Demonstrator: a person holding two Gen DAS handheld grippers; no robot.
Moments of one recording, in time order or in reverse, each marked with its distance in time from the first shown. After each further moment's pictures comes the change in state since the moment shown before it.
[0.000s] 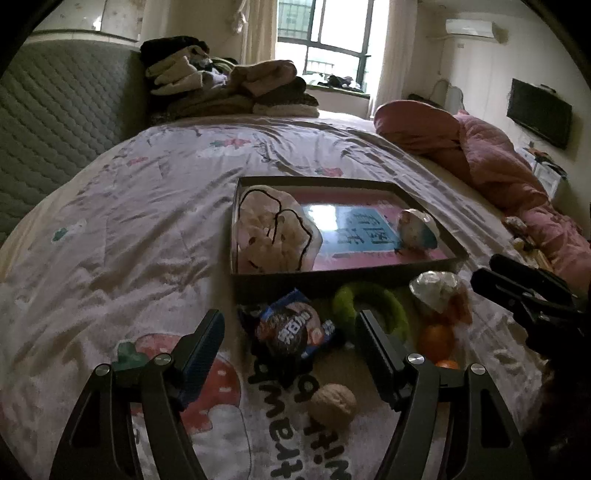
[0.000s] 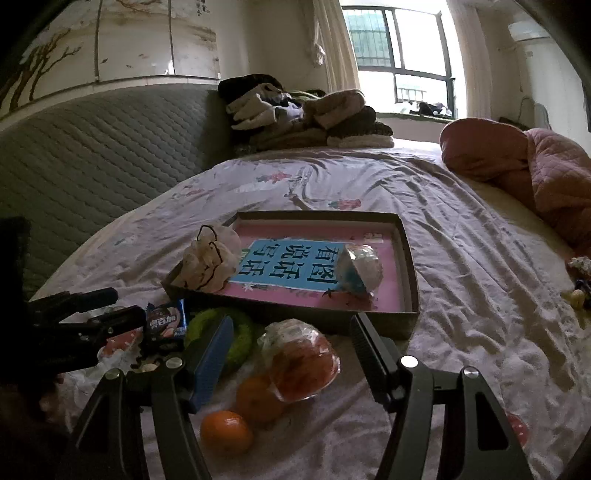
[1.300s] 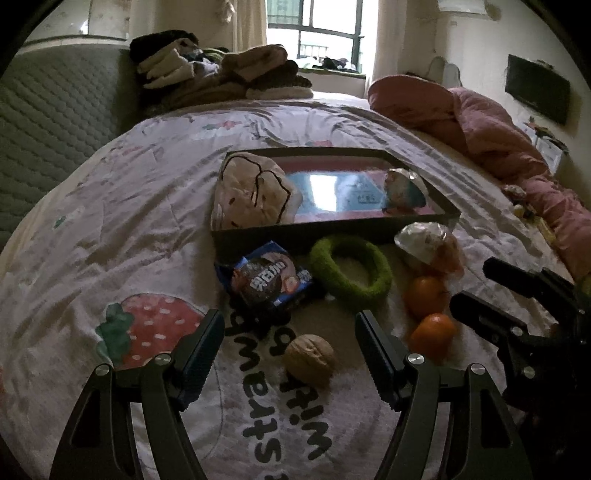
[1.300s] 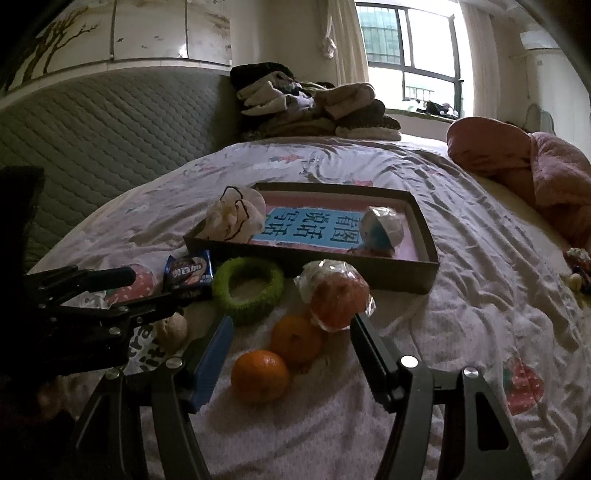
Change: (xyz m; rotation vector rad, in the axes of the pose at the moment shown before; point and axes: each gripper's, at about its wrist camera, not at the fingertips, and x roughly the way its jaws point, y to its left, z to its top) left arm -0.001 -0.028 -0.029 0.054 0.070 0.038; right arm -0.012 0.025 -0.042 -0.047 0.041 -0.008
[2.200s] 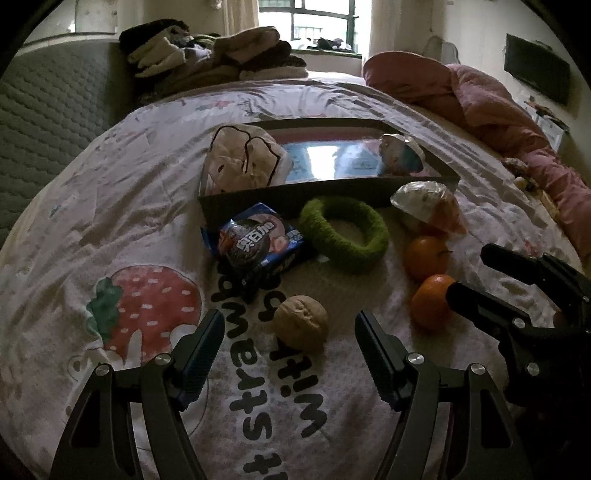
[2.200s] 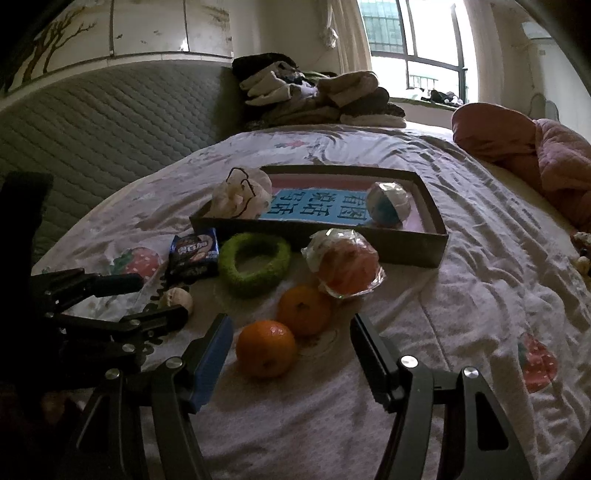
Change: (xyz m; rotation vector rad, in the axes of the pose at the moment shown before) left arm 0.009 -0.007 -0.018 0.039 0.075 0.011; right arm 0.005 0.001 -0.017 0.011 0.043 0.034
